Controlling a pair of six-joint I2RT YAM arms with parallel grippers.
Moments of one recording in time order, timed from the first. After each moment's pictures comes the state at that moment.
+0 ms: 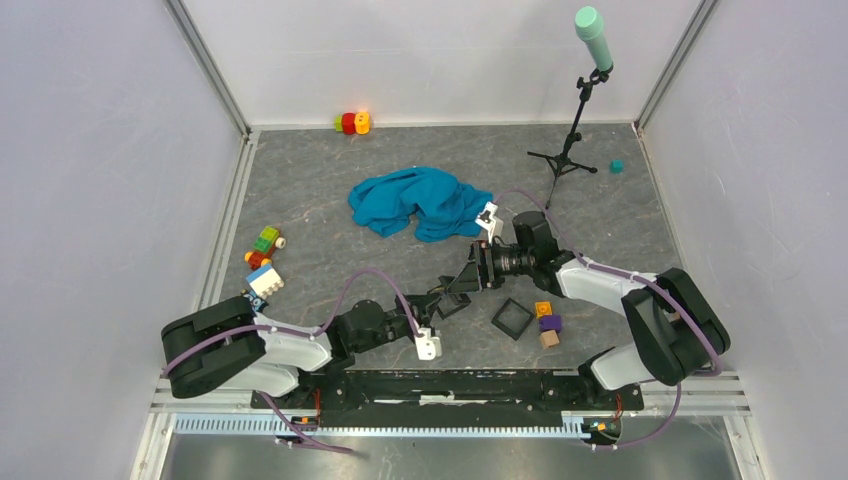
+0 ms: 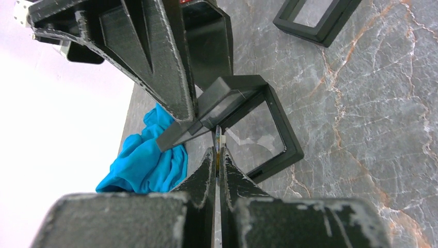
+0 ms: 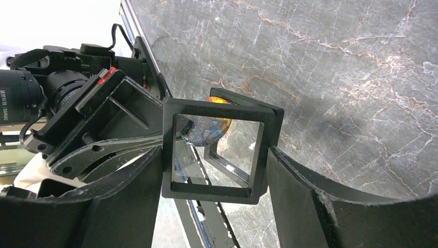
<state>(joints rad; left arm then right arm) -1.11 1.31 0.15 1.00 0.02 0.90 0.50 1.45 0.60 0.19 -0.84 0.52</state>
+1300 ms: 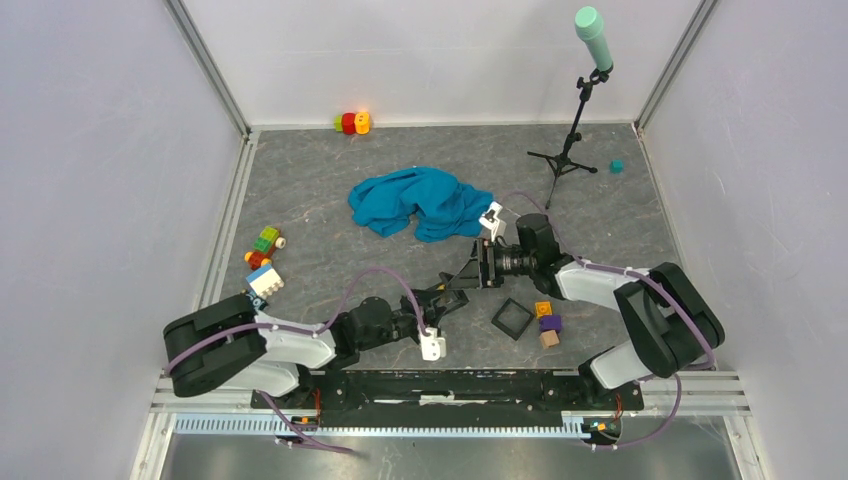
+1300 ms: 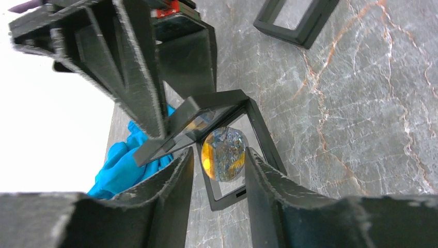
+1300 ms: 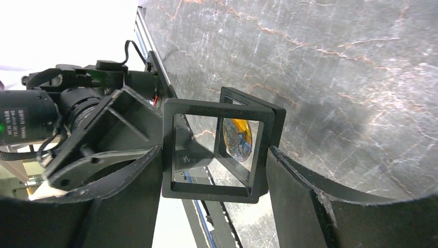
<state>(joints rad) -1.11 1.34 0.20 0.91 0.07 0.91 0.49 1.48 0.56 0.34 -0.86 0.64</state>
